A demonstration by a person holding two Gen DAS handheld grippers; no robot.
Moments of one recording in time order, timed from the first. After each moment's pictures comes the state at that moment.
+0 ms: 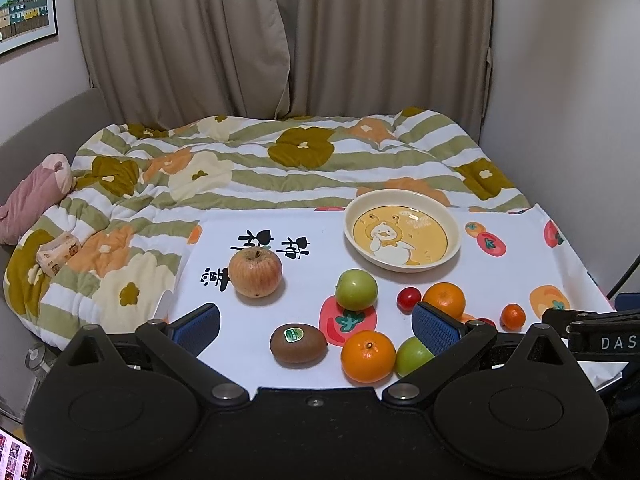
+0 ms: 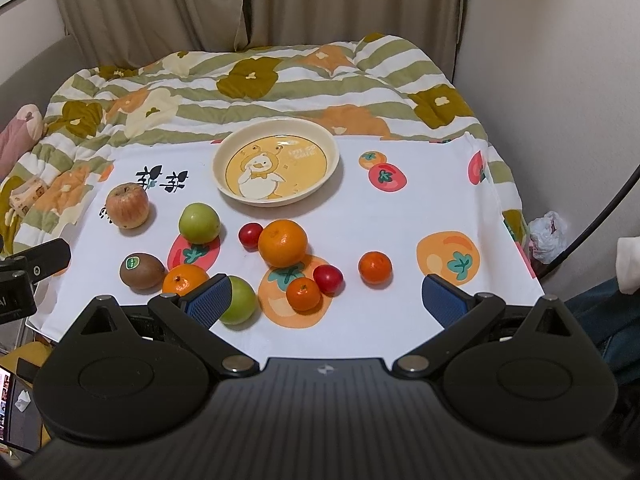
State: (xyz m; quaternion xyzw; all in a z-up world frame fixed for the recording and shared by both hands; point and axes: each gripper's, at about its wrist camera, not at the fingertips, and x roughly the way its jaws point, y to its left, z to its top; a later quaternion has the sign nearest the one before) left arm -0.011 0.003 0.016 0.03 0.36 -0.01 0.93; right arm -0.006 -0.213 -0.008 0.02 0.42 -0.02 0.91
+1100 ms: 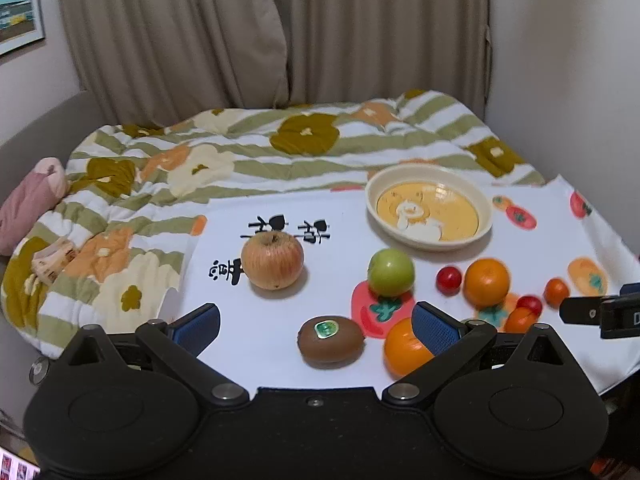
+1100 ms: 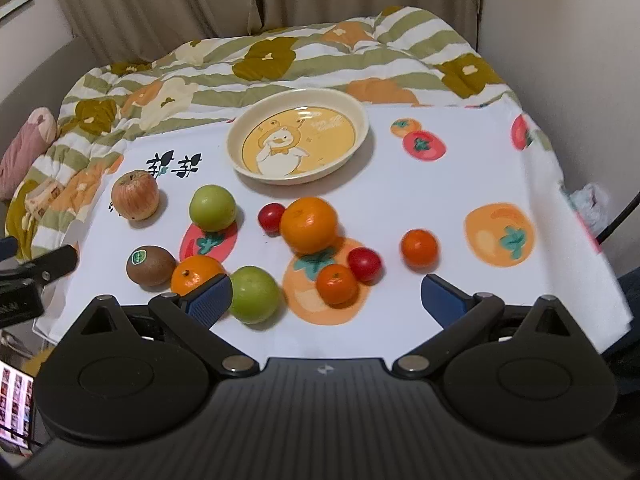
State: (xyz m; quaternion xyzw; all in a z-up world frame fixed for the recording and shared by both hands) left arm 0.020 0.035 -0.036 0.06 0.37 -0.02 0.93; right arm 0.021 -0.207 -0.069 0.08 0.44 0.02 0.90
